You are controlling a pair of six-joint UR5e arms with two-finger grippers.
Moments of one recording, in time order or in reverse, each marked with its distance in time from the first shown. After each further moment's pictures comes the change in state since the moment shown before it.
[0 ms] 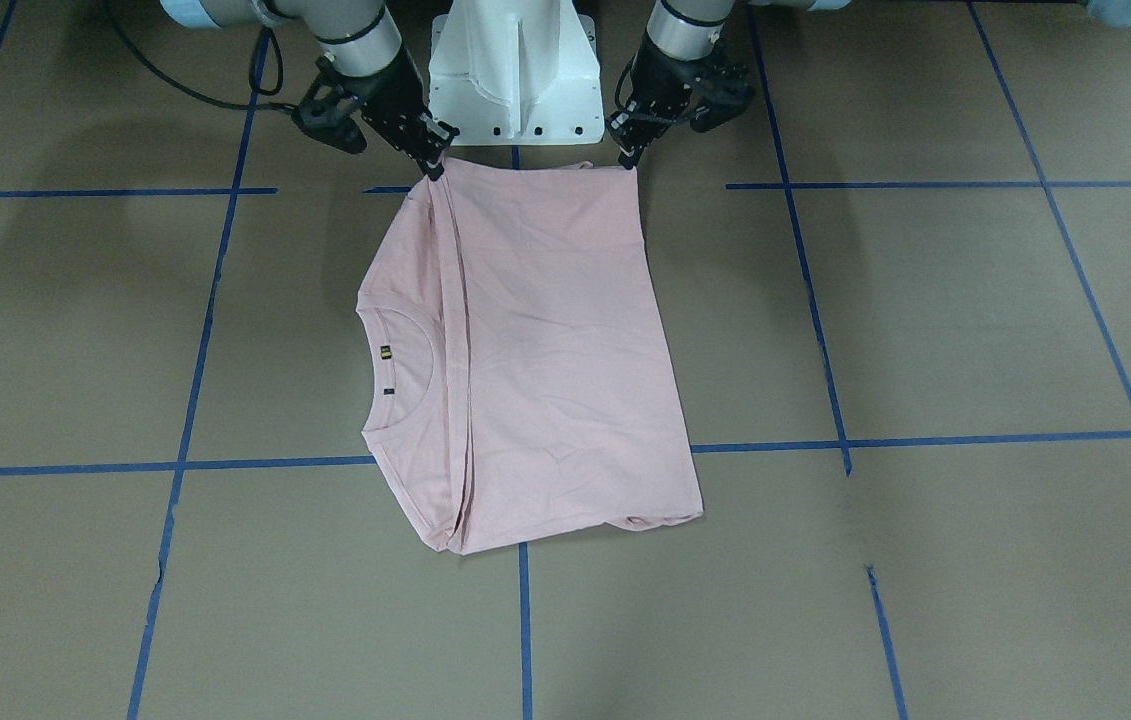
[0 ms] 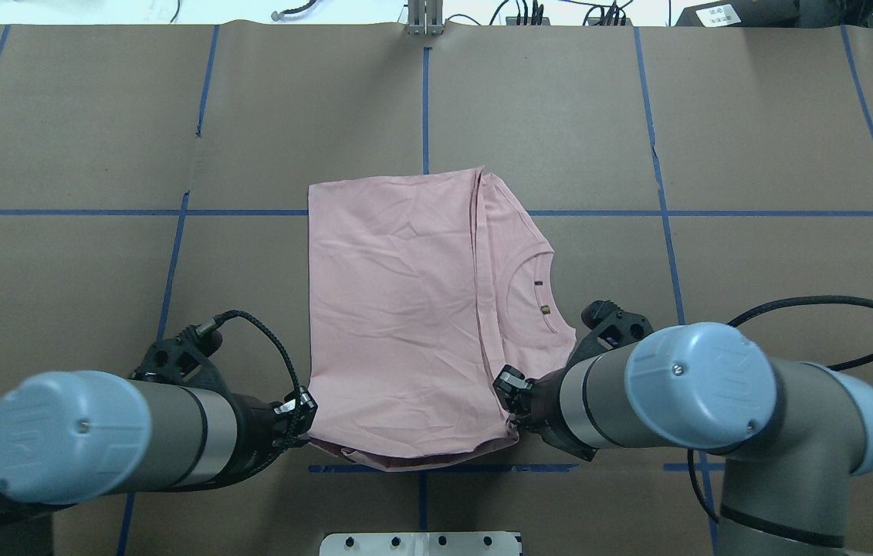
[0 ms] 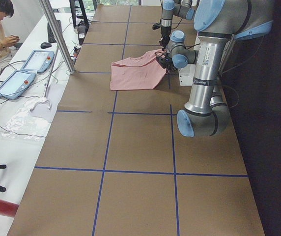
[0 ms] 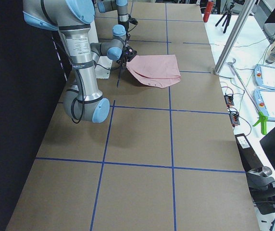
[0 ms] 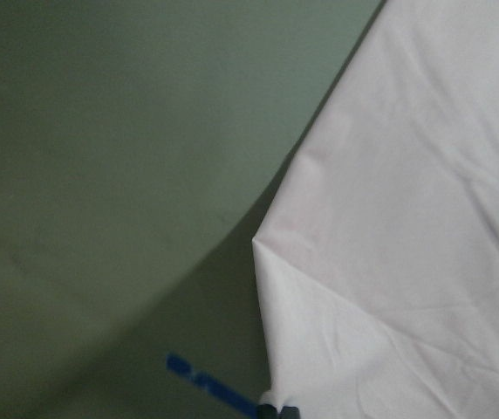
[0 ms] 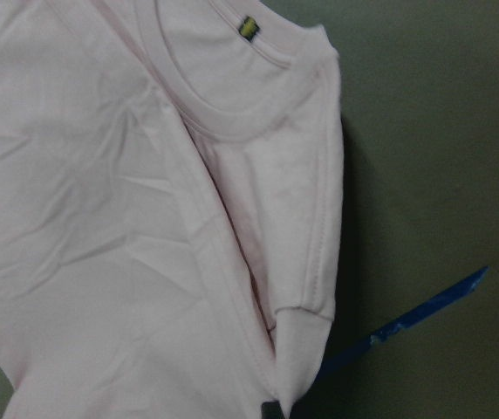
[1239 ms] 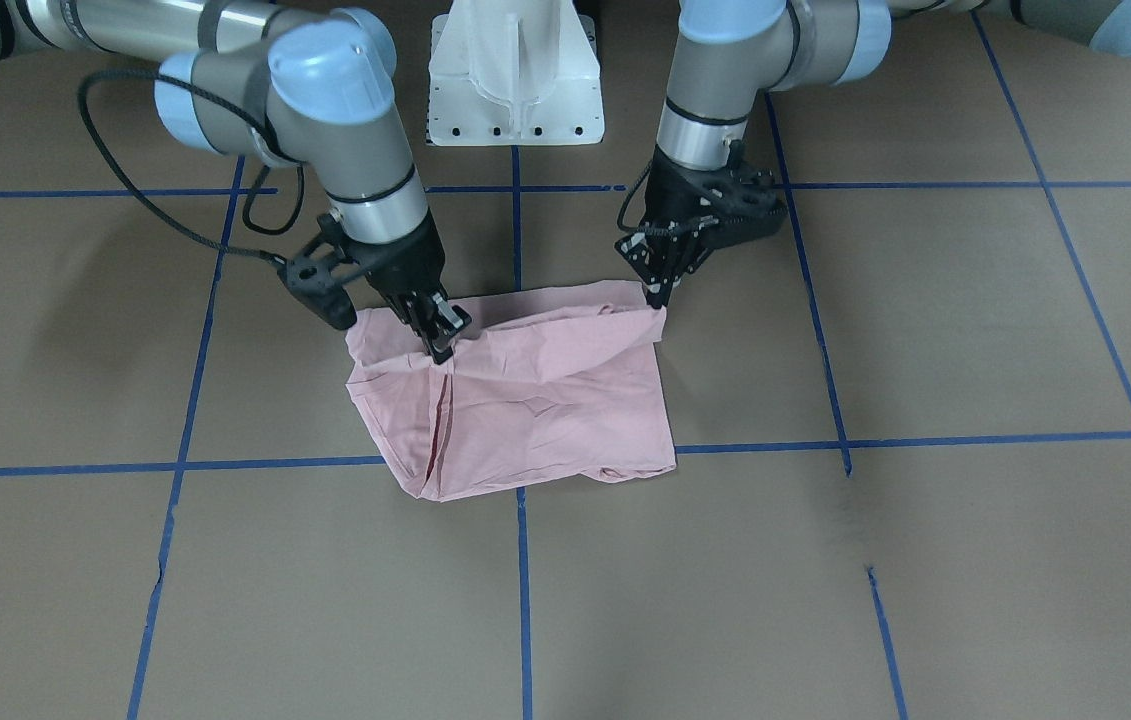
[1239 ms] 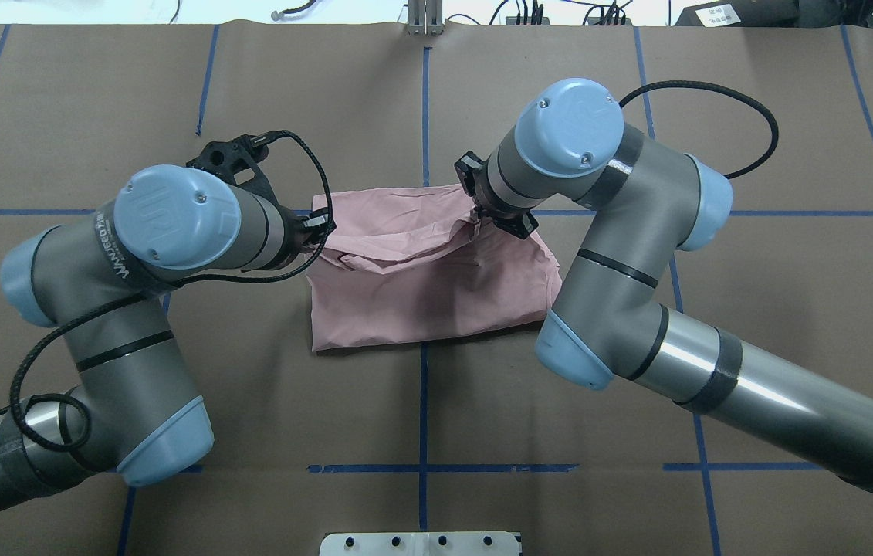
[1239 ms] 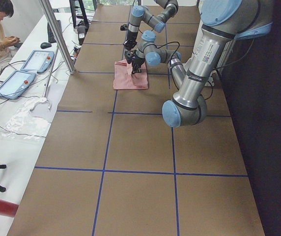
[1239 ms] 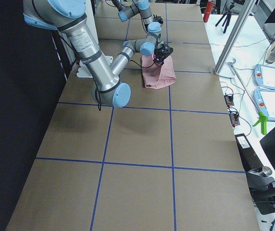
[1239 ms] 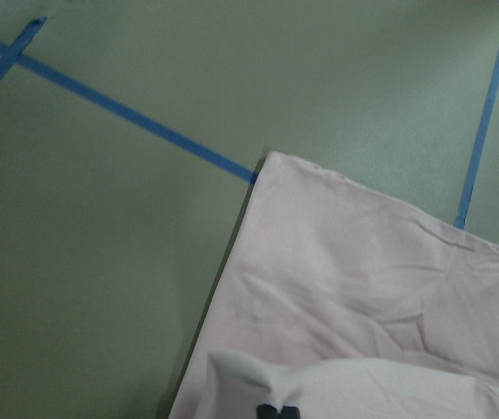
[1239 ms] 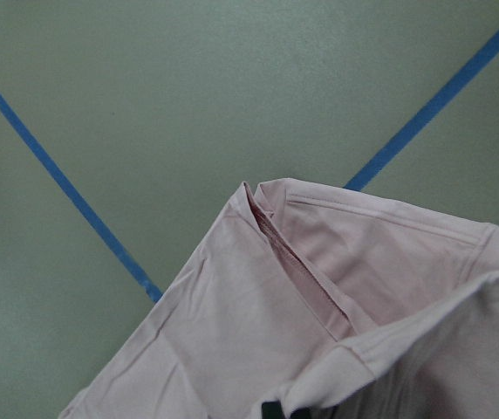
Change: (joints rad) left arm -0.309 -0.223 0.425 -0.101 0.063 0.463; right arm 0.328 0.353 -0.594 0.173 0.021 -0.085
